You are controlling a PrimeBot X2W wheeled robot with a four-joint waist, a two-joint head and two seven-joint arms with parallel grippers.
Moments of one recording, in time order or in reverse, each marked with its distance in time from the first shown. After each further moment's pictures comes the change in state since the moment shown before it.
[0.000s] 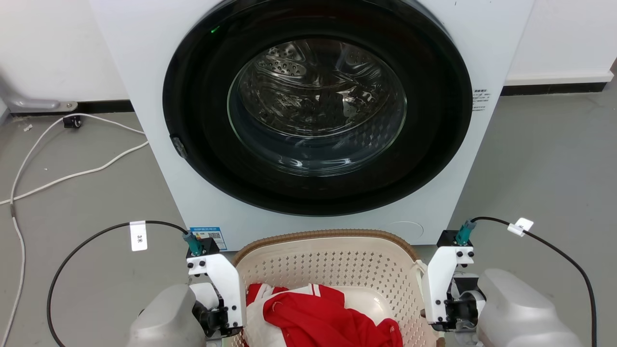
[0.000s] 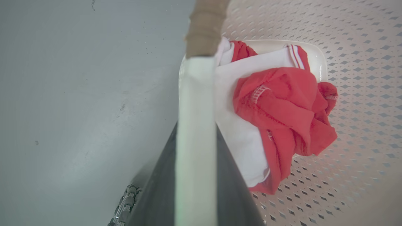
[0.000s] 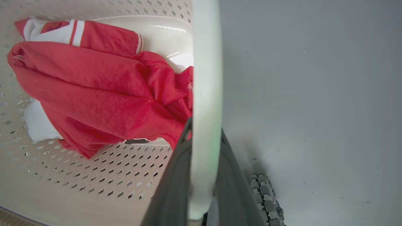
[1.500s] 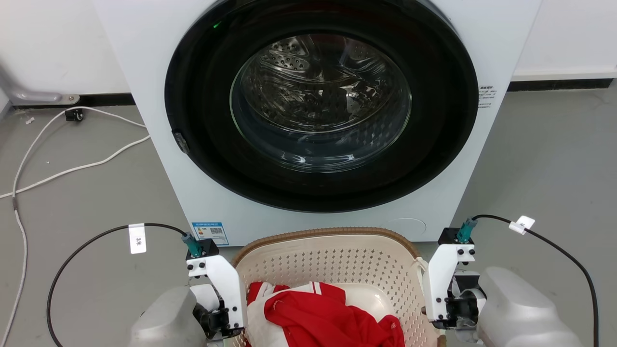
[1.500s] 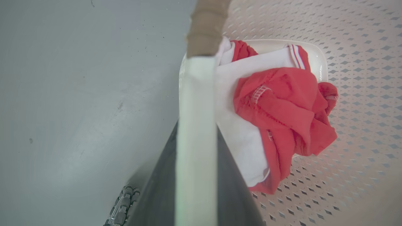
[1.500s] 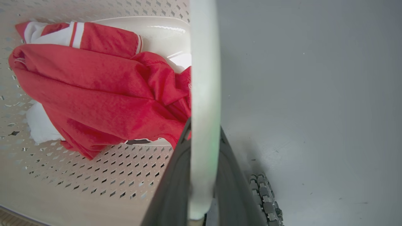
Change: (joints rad) left arm -0.007 -0.002 -0.057 0.023 -0.074 0.000 -0.040; right arm 0.004 0.010 -0.114 0.000 -0.116 0.004 0.004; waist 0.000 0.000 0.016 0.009
